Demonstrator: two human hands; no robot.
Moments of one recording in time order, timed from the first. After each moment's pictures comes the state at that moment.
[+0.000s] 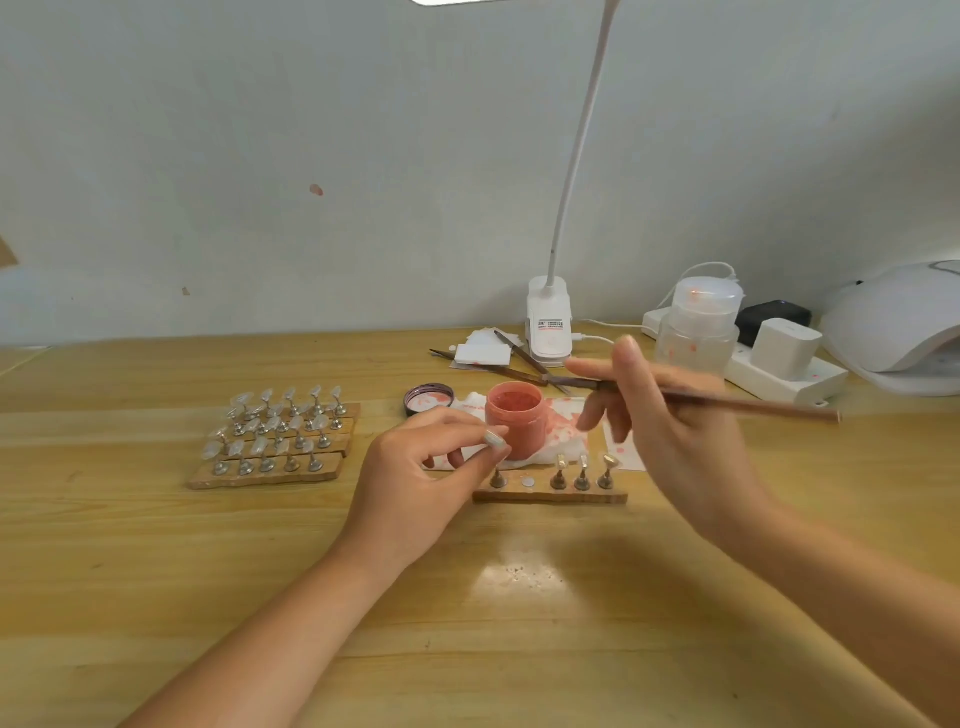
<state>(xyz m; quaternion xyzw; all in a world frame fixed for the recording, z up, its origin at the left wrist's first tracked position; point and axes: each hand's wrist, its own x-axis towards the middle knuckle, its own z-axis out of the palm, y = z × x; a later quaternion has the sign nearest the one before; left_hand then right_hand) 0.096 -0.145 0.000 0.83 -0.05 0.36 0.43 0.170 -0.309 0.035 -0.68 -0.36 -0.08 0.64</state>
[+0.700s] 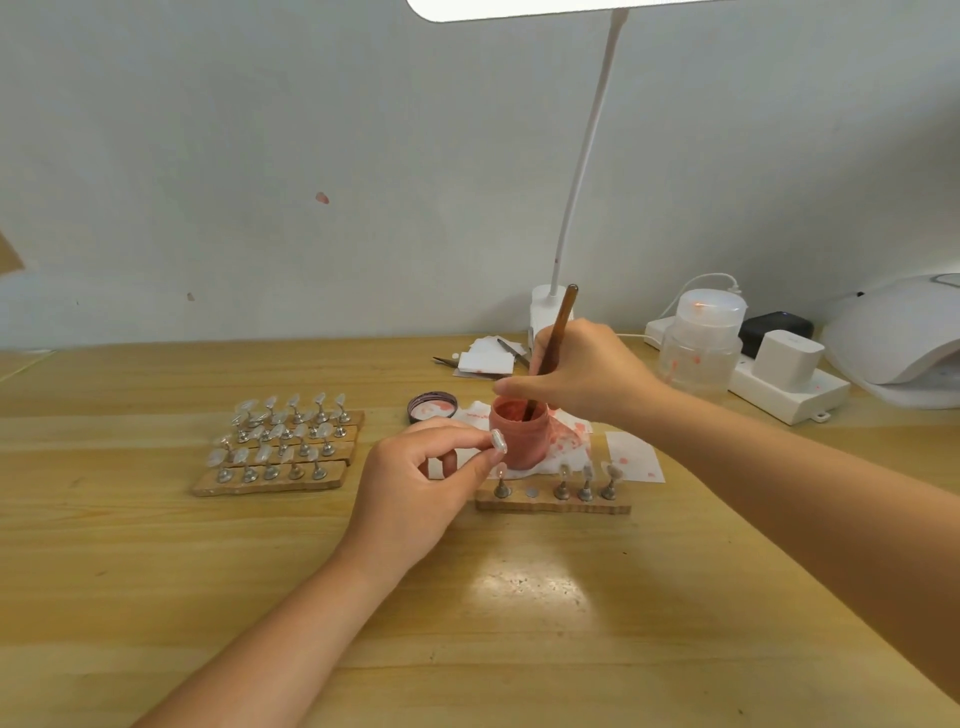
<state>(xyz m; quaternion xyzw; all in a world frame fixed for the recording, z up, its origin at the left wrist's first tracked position) 0.098 -0.140 0.000 0.82 -0.01 0.35 0.46 0.228 -0.254 0.055 -0.87 -0.37 -0.06 0.32</state>
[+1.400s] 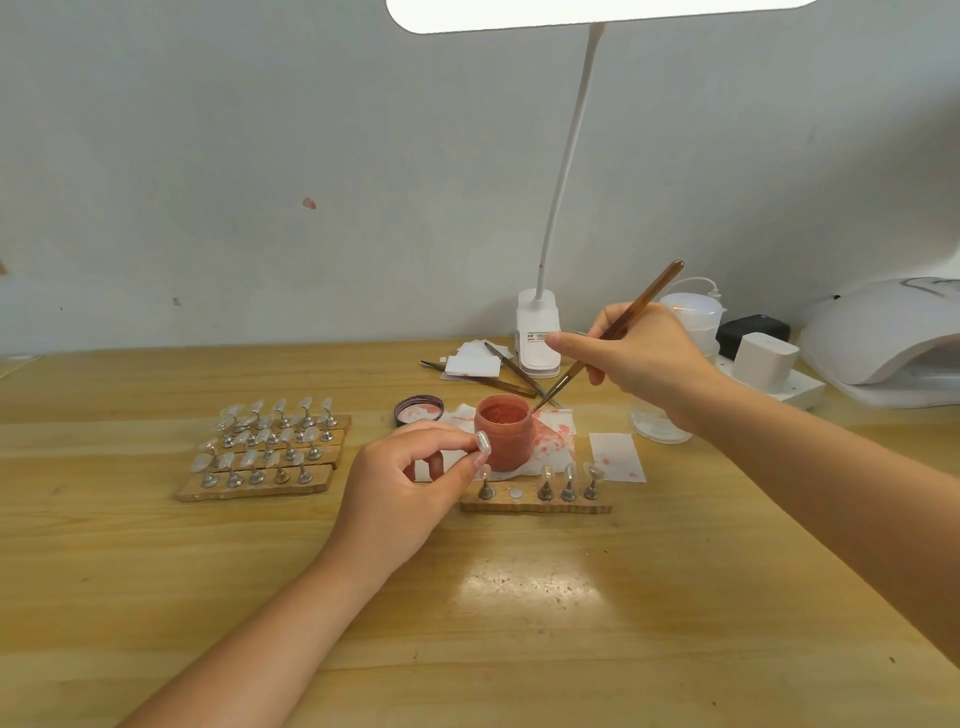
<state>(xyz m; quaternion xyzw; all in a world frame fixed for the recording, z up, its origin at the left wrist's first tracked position) 0.097 -0.141 0.000 0.82 -0.02 0.35 0.45 0.241 -0.294 0.063 -0.81 -0.25 -0.03 0.52</state>
